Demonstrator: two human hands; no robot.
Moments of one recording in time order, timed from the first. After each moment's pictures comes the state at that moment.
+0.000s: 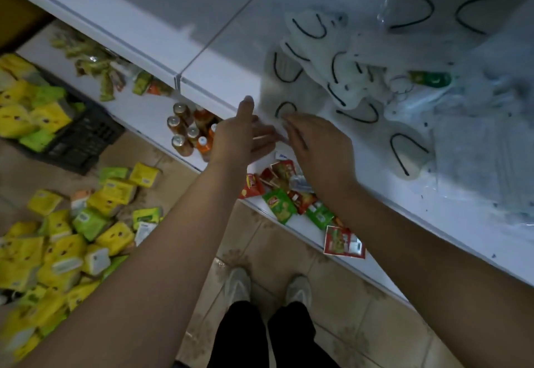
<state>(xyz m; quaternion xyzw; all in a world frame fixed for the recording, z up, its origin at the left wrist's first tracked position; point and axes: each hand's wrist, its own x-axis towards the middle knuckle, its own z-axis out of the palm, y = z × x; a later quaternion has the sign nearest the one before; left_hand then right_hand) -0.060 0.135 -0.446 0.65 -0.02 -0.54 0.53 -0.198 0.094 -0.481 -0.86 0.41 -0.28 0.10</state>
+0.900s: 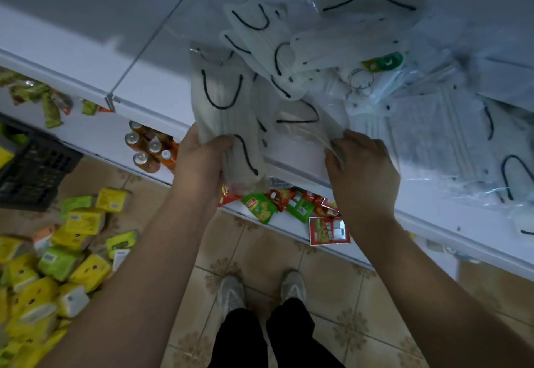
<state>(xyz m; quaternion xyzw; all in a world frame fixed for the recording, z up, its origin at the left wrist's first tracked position) -0.085 0.139 -0.458 0.60 -0.10 -0.54 0.59 -0.297 0.103 -0.467 -0.74 0.66 -0.15 0.05</state>
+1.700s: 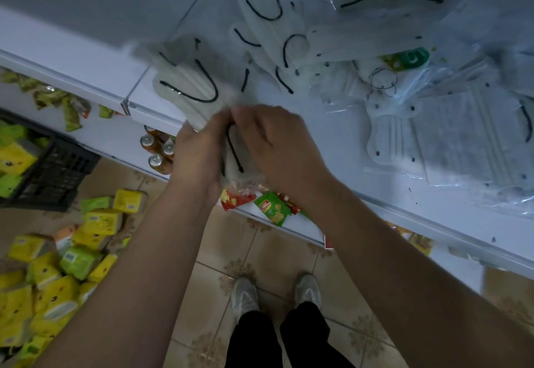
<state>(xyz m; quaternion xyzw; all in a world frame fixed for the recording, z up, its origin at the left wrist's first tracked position) -0.065 0.119 -0.451 0.62 -0.07 -0.50 0.60 -0.175 0.087 -0.438 -0.78 0.47 -0.23 0.36</state>
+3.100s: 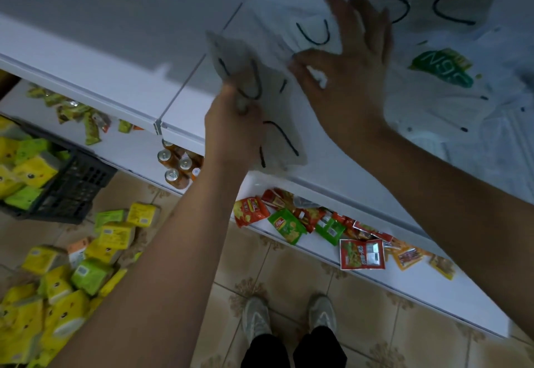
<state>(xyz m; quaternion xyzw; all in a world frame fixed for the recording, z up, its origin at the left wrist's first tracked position) -0.038 0.074 -0.443 0.77 -0.39 -0.29 0.43 -0.176 -0.012 -0.437 -0.82 0.43 -0.37 -0.07</state>
